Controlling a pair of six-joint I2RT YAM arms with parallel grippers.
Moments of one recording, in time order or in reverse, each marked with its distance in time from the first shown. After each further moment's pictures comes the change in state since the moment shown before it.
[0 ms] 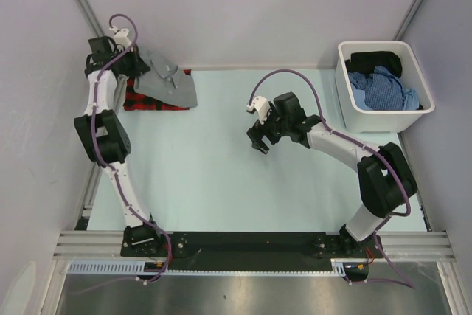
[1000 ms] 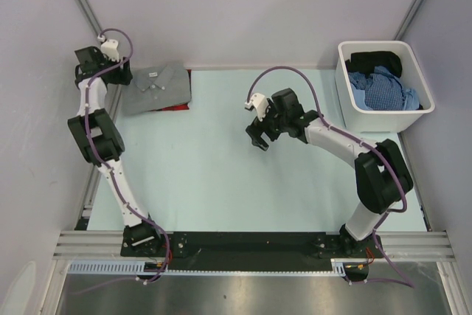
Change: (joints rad) left arm 0.114 0.113 0.016 0.118 -0.160 0.288; right arm 0.002 0.040 0.064 -0.048 0.011 -0.027
